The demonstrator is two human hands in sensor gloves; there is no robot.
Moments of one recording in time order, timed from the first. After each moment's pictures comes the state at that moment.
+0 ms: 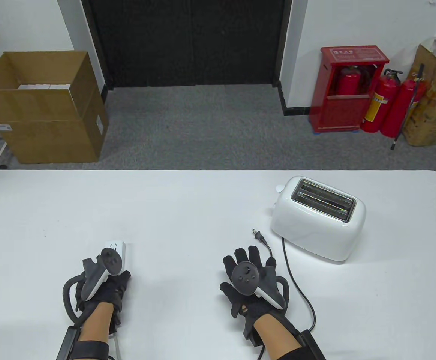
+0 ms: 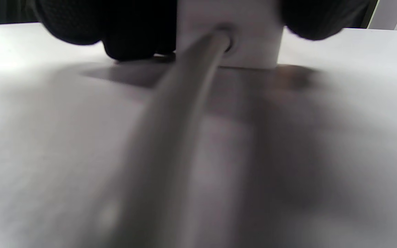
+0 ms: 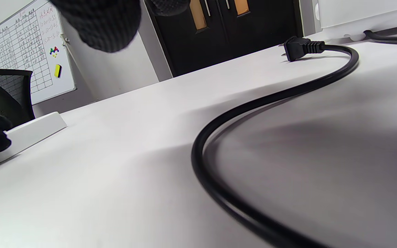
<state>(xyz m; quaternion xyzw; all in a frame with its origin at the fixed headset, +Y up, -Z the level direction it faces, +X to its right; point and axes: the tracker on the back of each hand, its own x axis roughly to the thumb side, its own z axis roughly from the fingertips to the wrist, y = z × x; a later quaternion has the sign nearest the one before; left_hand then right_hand) -0.305 -0.763 -0.378 -0.10 0.18 0.01 0.98 0.067 -0.745 -0.345 0.10 0.05 0.98 0.18</state>
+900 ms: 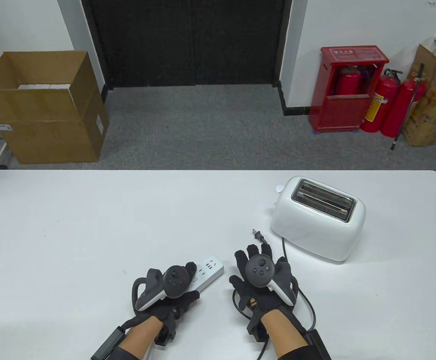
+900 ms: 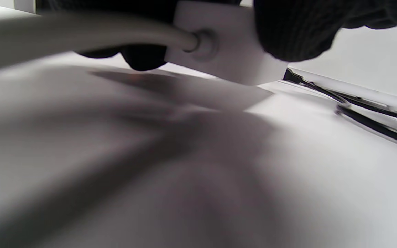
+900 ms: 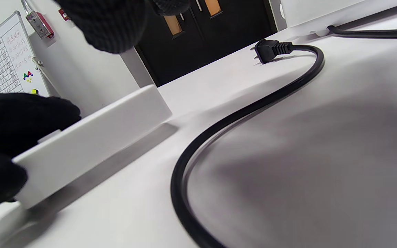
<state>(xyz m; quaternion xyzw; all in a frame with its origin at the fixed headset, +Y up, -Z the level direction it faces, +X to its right) -0.150 -0.761 -0.348 -0.07 -0.15 0.11 0.98 0.093 -0.744 -0.354 0.04 0.06 0.97 0.24</state>
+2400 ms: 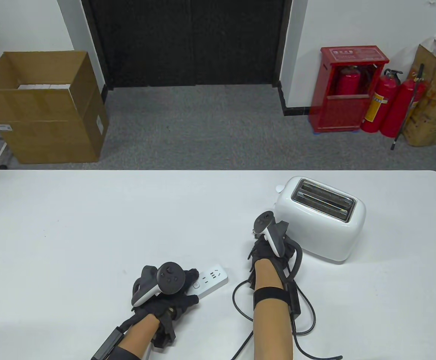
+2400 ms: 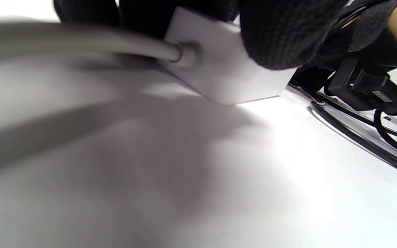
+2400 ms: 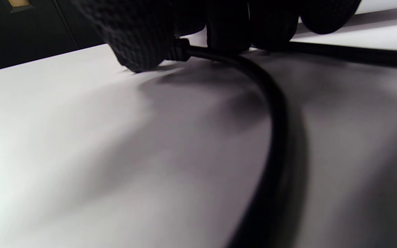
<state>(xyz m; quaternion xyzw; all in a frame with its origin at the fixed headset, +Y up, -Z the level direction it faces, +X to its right) -0.161 -0.767 -0.356 -0.13 -0.16 0.17 0.96 0.118 -0.773 -0.478 -0.24 0.10 0.96 0.13</state>
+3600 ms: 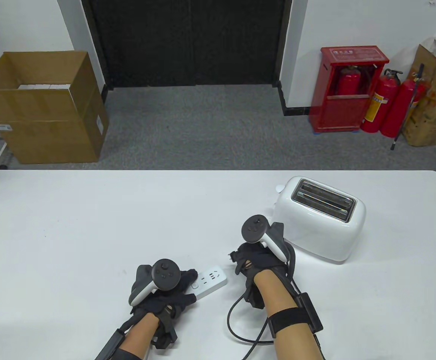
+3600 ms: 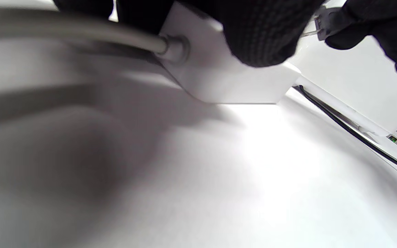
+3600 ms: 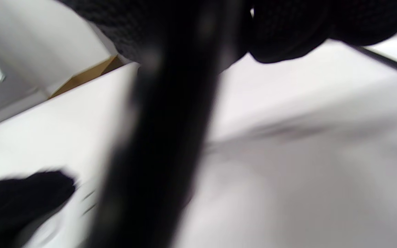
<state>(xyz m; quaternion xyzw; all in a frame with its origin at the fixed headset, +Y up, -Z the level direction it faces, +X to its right) -0.171 -0.770 -0.359 -0.16 -0.12 0.22 0.95 0.067 -0.701 -0.419 0.01 0.21 0.96 0.21</state>
